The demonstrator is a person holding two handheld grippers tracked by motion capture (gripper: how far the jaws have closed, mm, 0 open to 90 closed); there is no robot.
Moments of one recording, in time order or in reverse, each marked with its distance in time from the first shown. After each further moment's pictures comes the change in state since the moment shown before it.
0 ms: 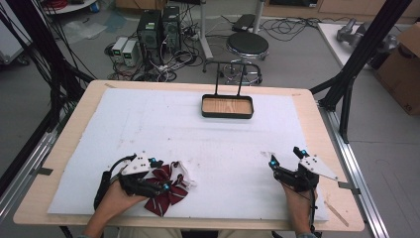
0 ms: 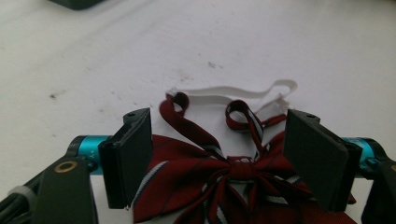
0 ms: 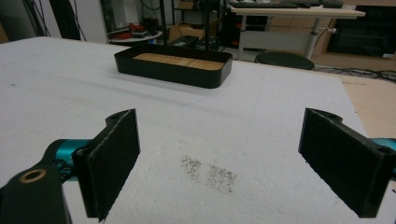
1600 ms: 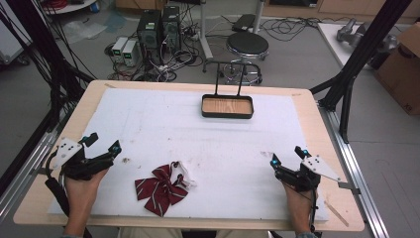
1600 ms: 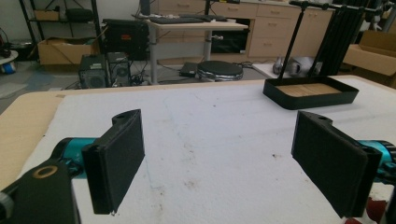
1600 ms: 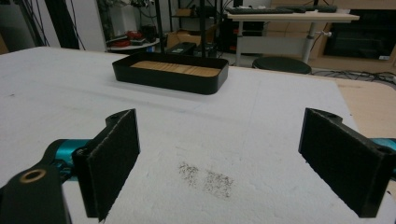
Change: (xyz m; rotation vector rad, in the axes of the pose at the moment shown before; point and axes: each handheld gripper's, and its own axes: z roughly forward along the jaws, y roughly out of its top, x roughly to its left) left arm 0.054 -0.027 -0.102 -0.434 0.623 -0.318; right arm -0.002 0.001 -0.002 -0.022 -0.007 0.026
